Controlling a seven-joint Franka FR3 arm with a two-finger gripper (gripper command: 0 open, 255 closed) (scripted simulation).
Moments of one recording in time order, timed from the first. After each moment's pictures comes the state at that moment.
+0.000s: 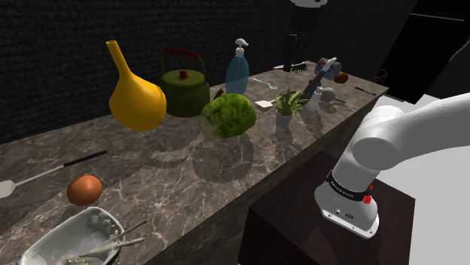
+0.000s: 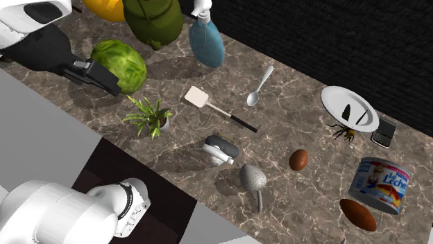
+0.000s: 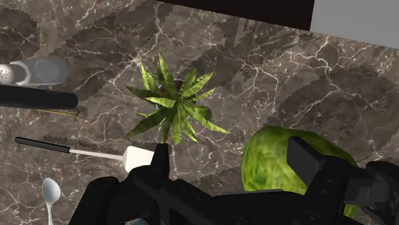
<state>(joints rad) 0.02 -0.81 0.05 -2.34 -0.03 1.54 -0.02</state>
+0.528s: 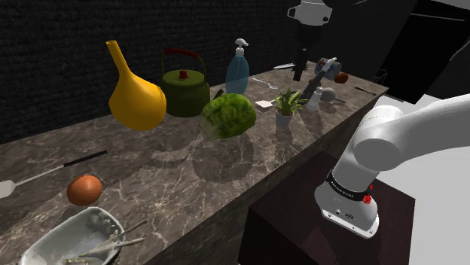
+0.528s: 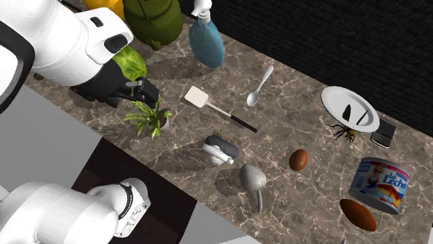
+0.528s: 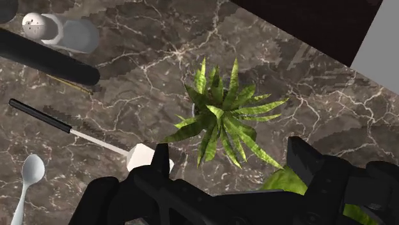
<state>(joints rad) 0.06 -0.83 -0.13 -2.47 -0.16 1.64 -0.37</state>
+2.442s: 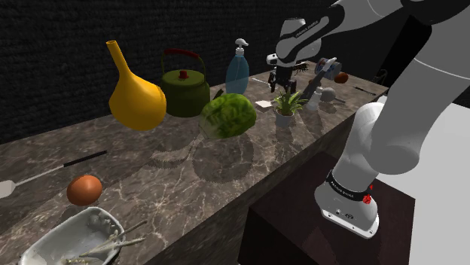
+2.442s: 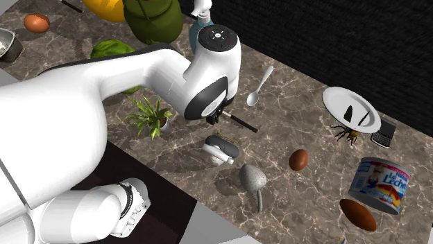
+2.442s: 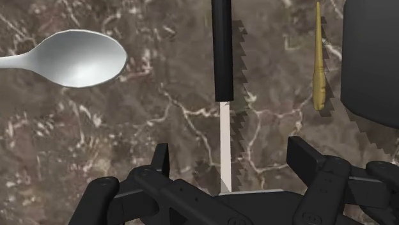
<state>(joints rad) 0.39 -0.12 -0.85 -2.36 -0.21 2.29 -1.73</state>
